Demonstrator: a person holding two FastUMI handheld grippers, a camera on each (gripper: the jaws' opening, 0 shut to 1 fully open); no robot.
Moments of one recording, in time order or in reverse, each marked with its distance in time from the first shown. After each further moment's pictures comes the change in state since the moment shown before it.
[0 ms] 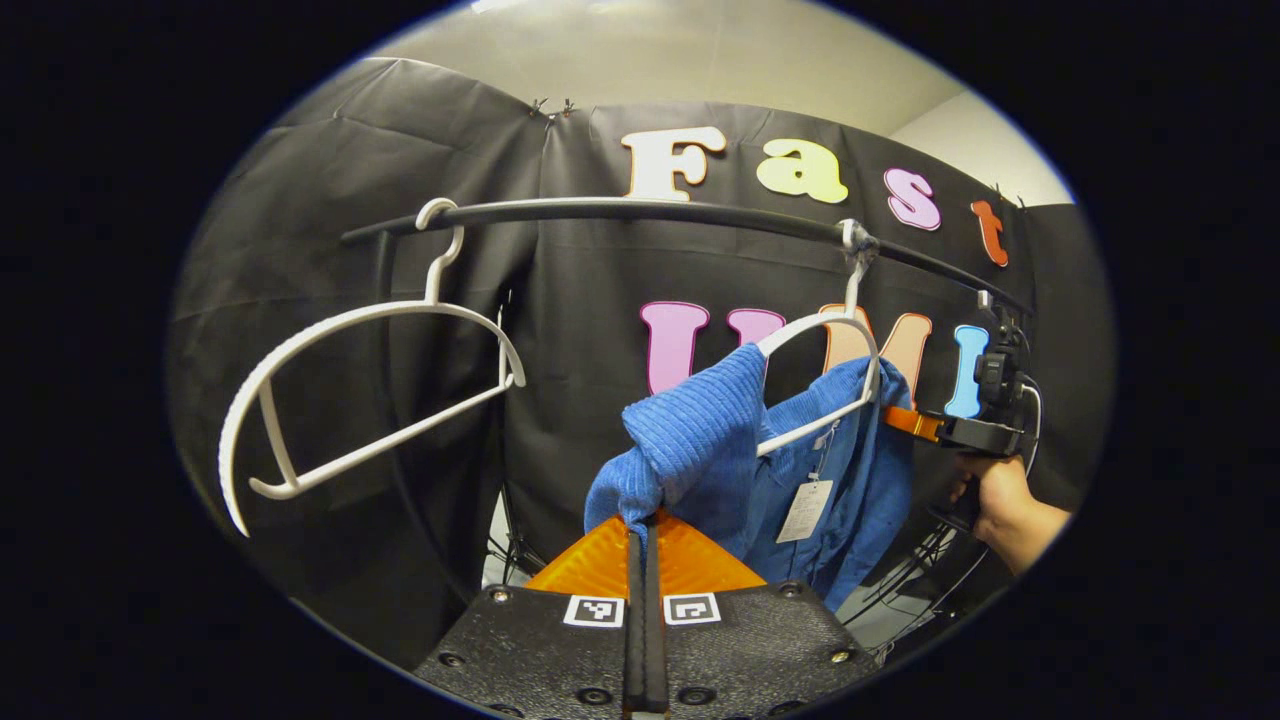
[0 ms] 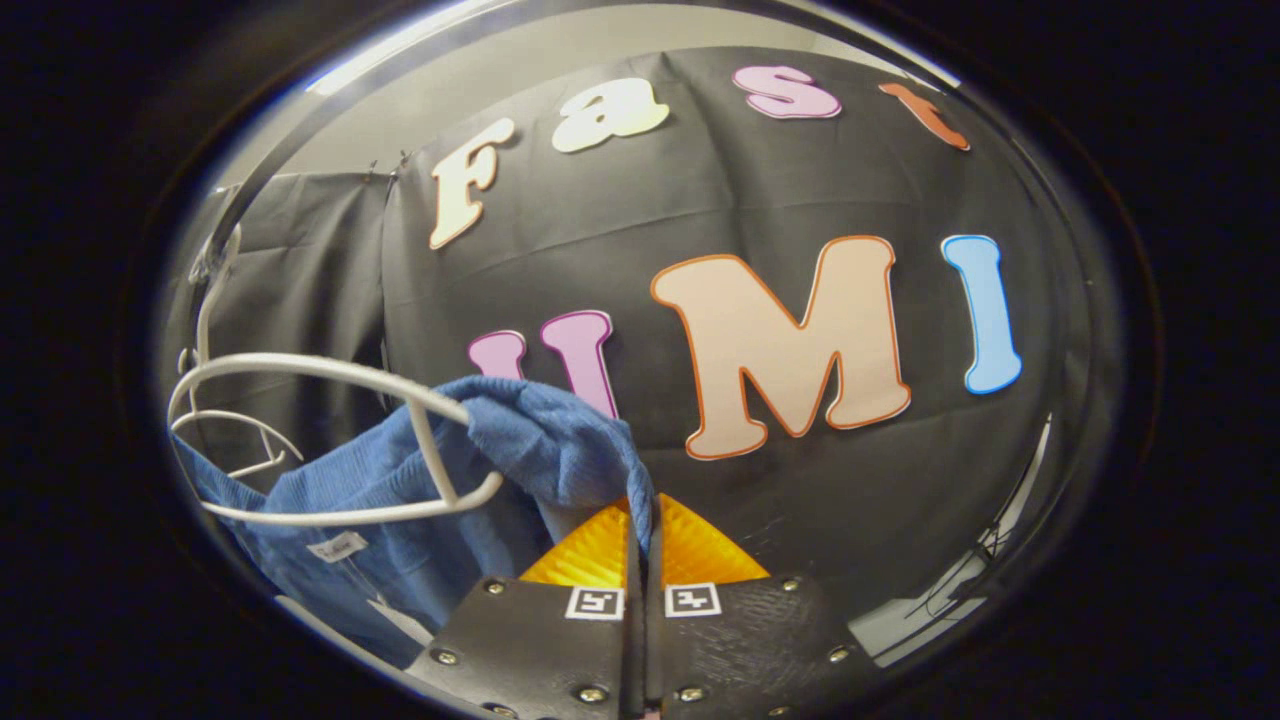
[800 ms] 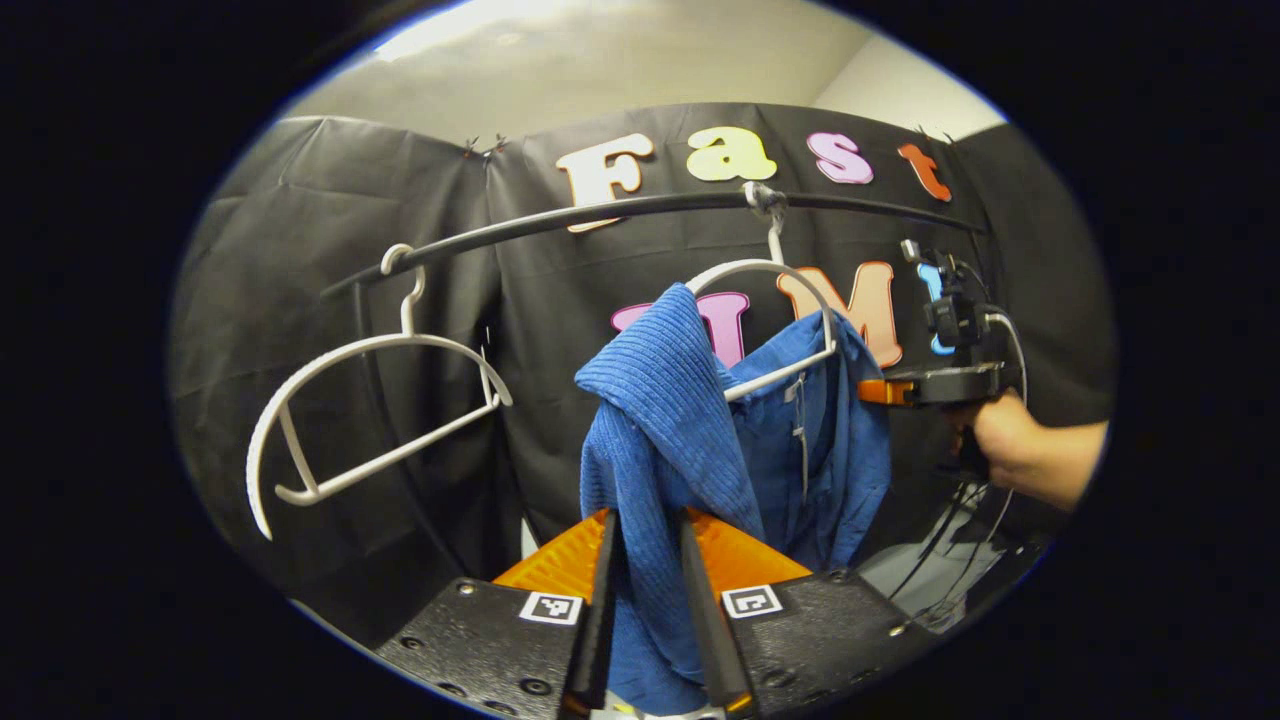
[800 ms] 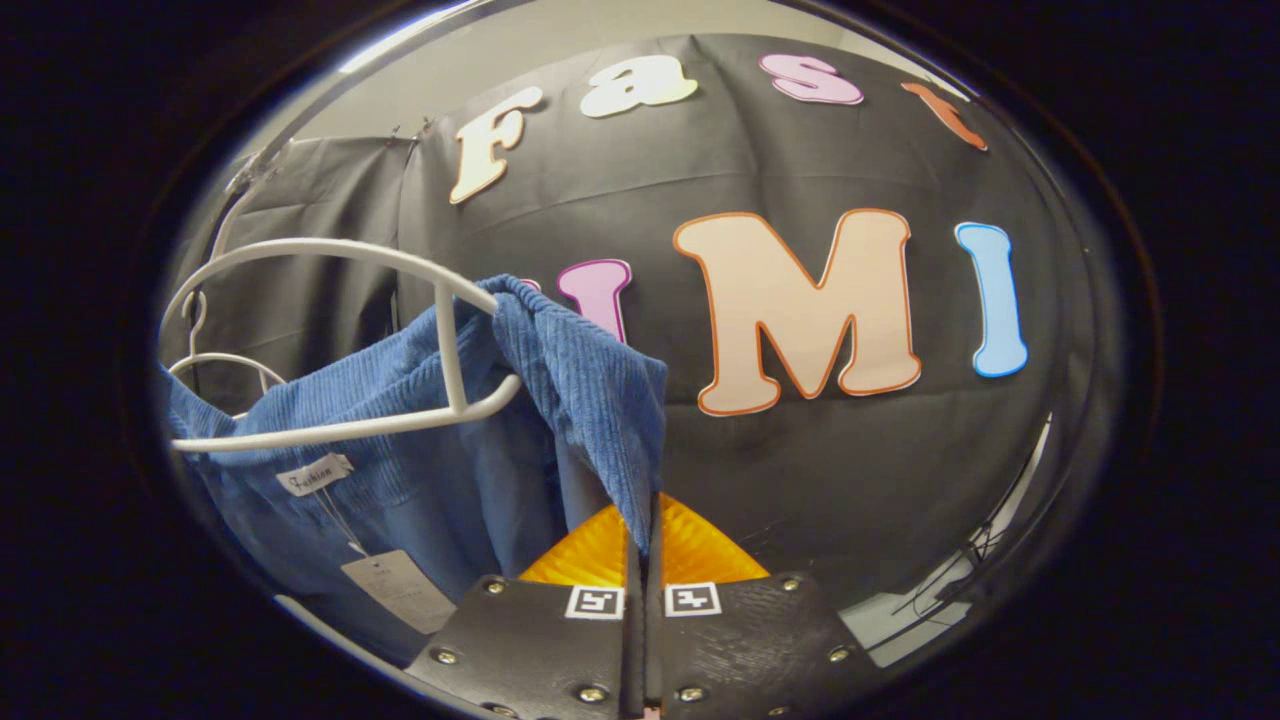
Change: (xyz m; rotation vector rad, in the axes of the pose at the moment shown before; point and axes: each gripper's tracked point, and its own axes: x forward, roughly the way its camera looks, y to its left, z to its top) left arm -0.035 -0.024 -0.021 0.145 -0.030 -0.043; right arm -0.013 0.004 -0.045 -0.058 0.065 0.006
